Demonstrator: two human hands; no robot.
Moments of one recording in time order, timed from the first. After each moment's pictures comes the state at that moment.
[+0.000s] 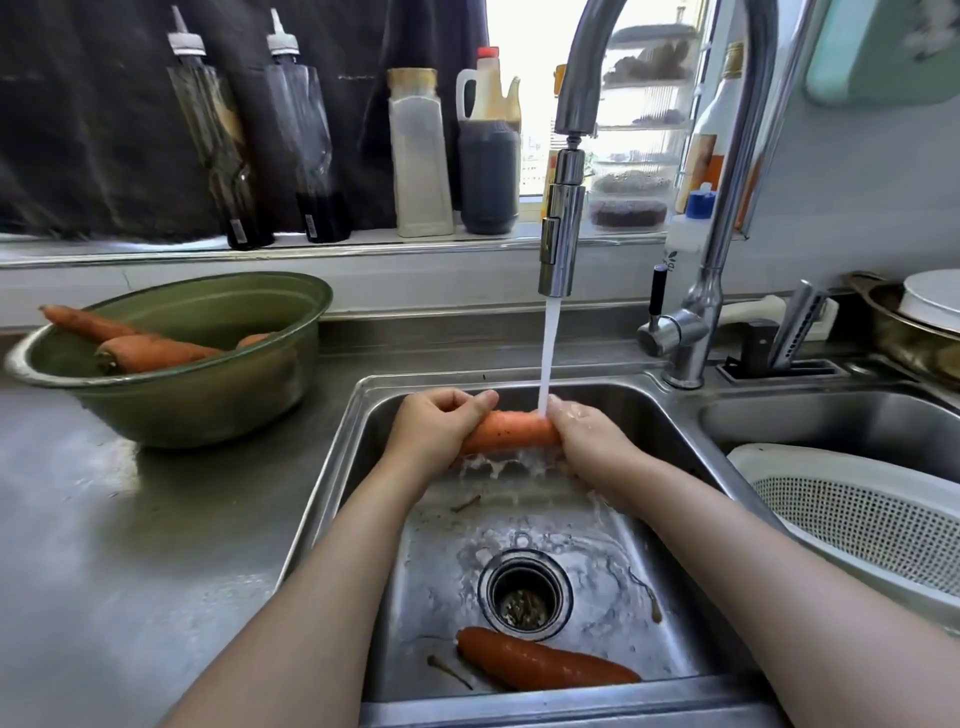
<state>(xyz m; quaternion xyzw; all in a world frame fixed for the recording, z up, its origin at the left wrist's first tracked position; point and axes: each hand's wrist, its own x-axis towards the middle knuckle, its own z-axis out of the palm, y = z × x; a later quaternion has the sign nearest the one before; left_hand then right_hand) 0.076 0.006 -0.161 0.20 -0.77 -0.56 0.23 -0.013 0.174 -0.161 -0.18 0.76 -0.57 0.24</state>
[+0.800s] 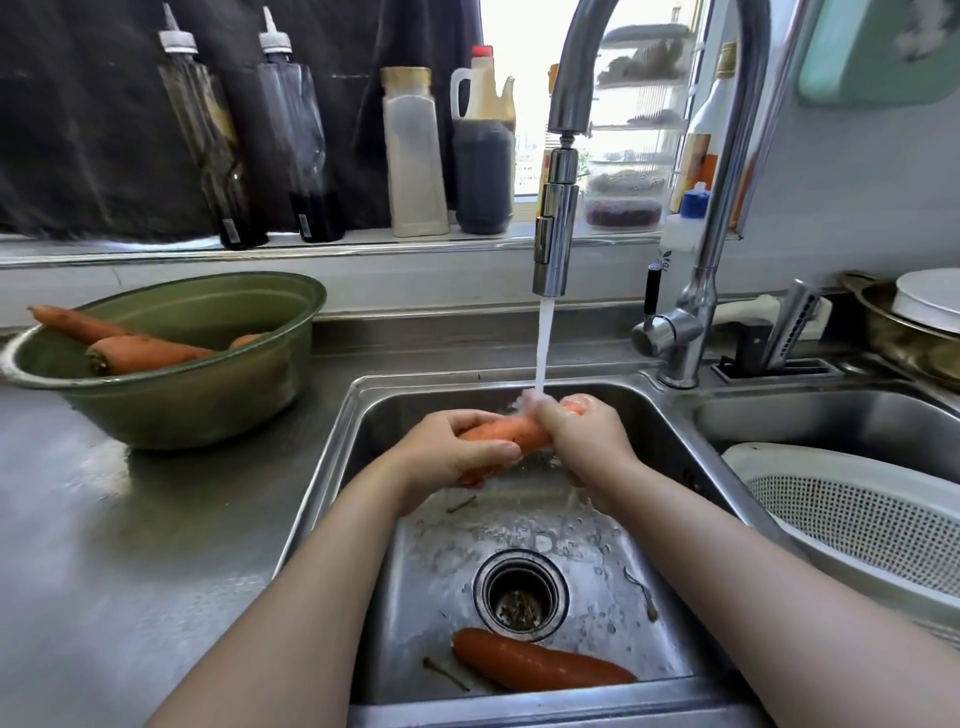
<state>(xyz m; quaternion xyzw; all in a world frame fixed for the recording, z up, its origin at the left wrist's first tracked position) 0.086 0.006 -0.163 0.10 -0.77 -0.63 0.04 -0.010 0.167 -0.165 -0.11 0.77 -0.62 0.12</state>
